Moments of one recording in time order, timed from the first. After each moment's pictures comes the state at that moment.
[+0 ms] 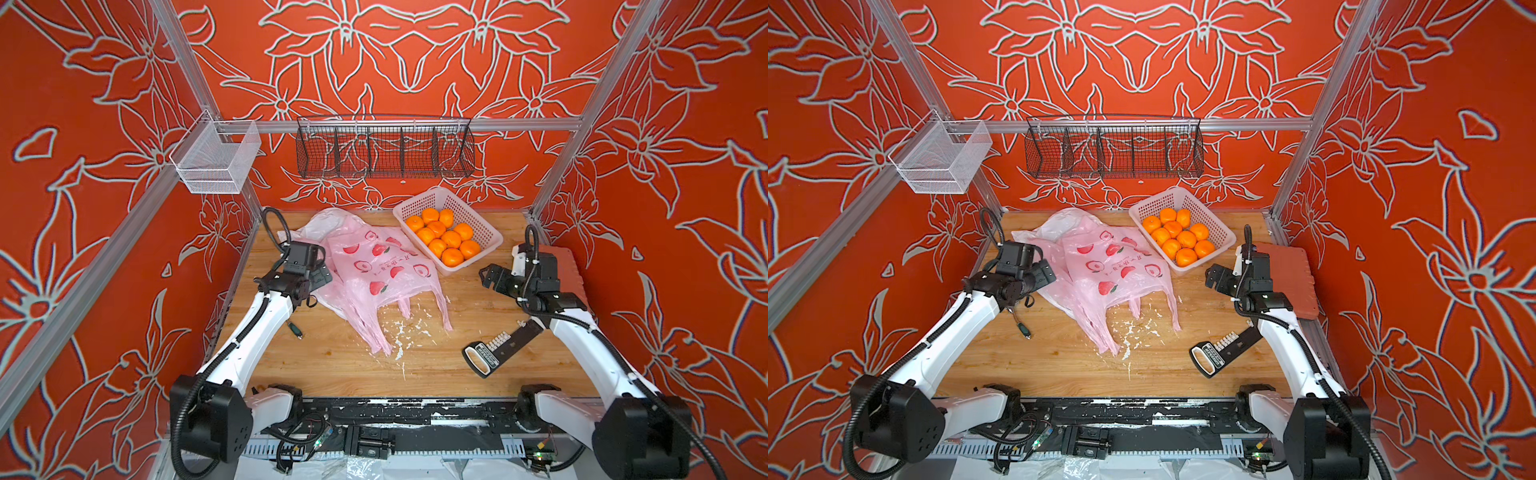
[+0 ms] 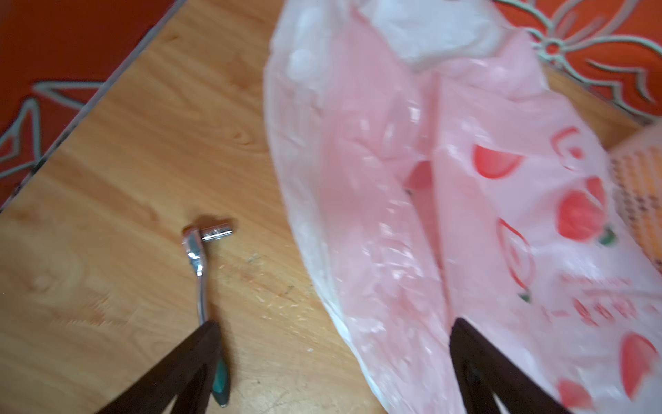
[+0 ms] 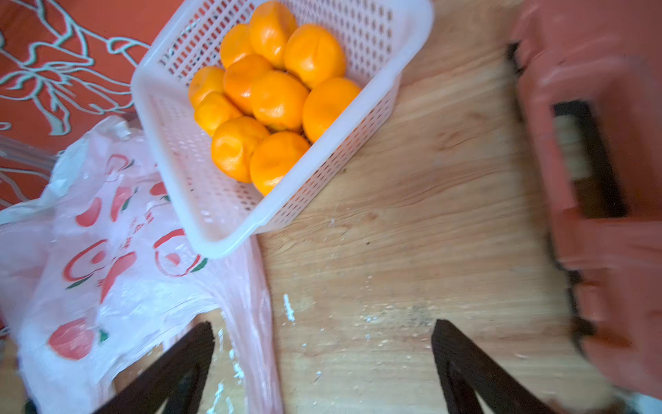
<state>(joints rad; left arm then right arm) -0.21 1.22 1.05 -0.72 -0.29 -0.62 0.02 1.11 0.77 -0.38 -0.23 0.44</state>
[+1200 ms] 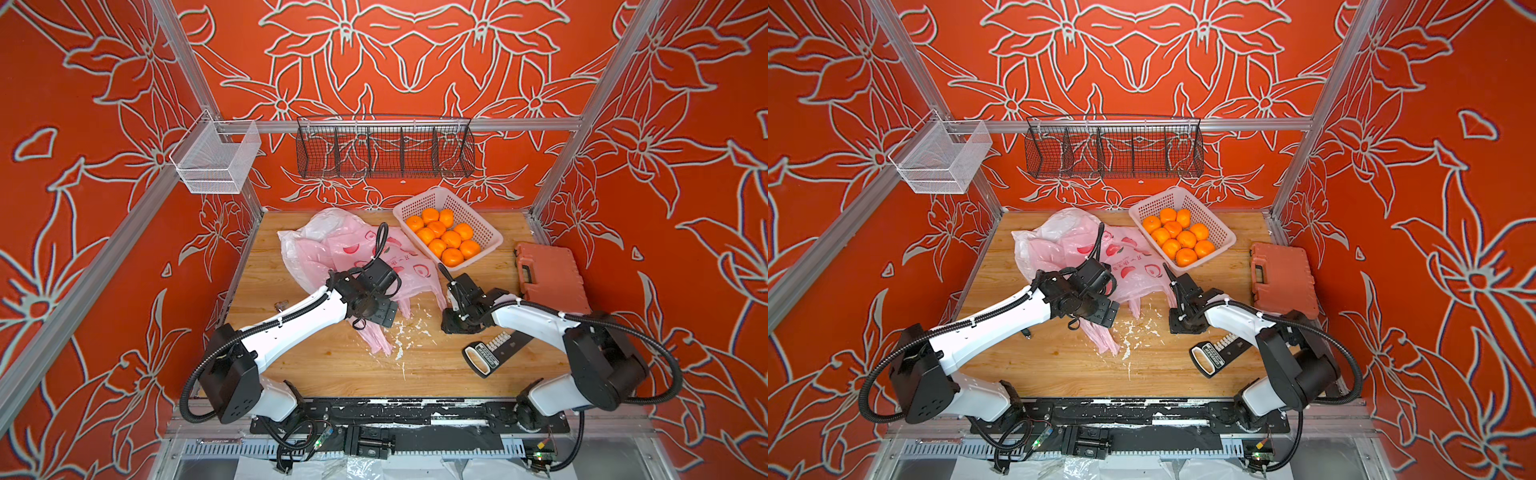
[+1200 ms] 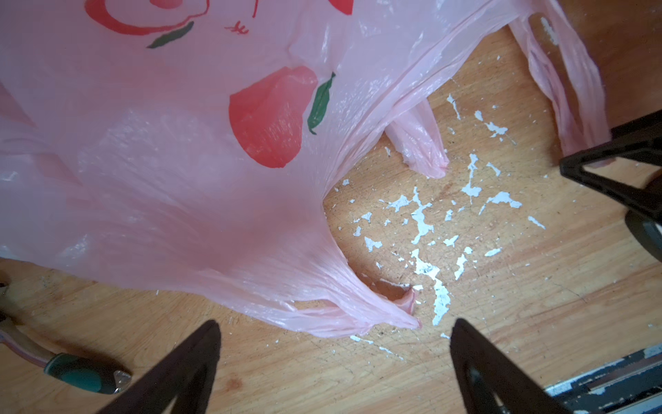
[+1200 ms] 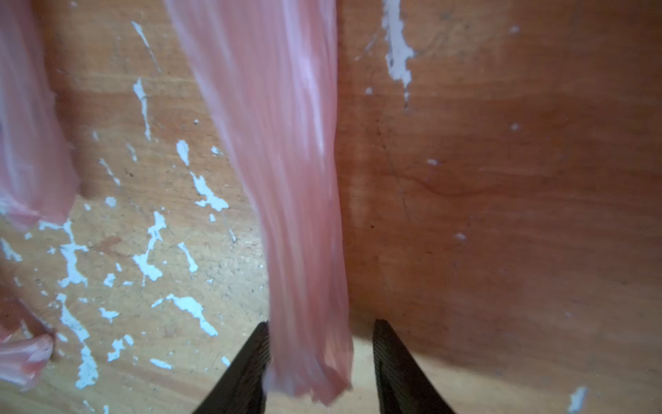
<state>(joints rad) -0.73 1.44 1.17 -0.91 -0.14 -0.39 0.55 1.50 0.78 -0.54 -0.08 0.54</state>
